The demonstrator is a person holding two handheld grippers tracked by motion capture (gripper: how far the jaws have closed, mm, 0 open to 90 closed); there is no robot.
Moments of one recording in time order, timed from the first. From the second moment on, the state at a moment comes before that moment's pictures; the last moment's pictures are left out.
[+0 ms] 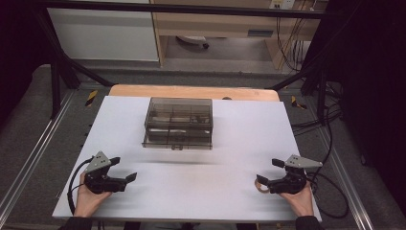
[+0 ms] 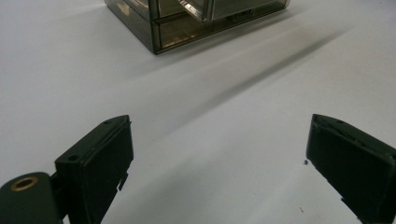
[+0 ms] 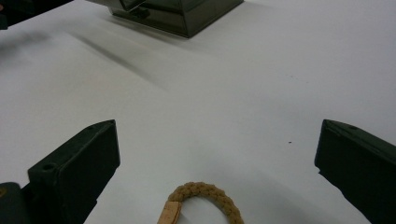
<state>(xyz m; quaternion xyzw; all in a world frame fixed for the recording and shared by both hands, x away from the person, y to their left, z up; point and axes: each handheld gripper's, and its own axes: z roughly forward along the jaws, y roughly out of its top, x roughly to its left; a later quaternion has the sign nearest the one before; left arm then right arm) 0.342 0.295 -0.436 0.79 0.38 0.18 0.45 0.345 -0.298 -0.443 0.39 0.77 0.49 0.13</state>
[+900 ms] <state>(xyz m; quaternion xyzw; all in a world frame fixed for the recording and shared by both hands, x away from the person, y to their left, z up) 0.343 0.296 -0.441 0.79 0.39 0.17 0.44 0.344 -0.296 -0.436 0.41 0.77 0.47 0.14</state>
